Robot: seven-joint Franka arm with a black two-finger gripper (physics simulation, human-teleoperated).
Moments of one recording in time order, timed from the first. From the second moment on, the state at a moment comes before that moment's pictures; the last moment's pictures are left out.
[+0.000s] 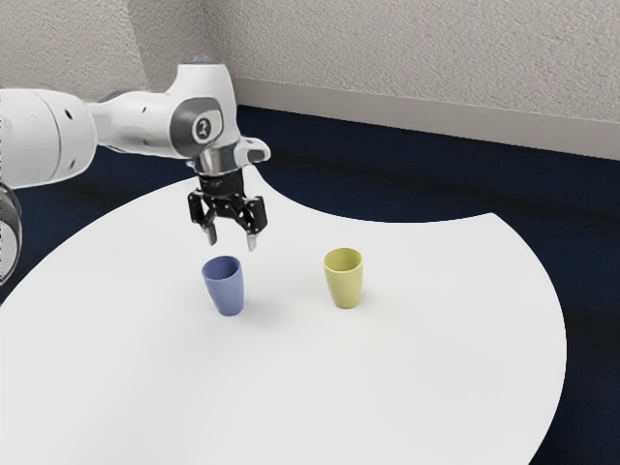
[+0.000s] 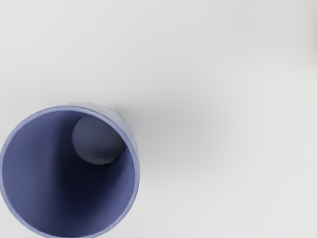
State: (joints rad) arm -0.06 0.39 0.10 -1.59 -0.09 1.84 -0.06
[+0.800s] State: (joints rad) arm -0.05 0.47 0.10 -1.59 -0.11 1.89 -0.06
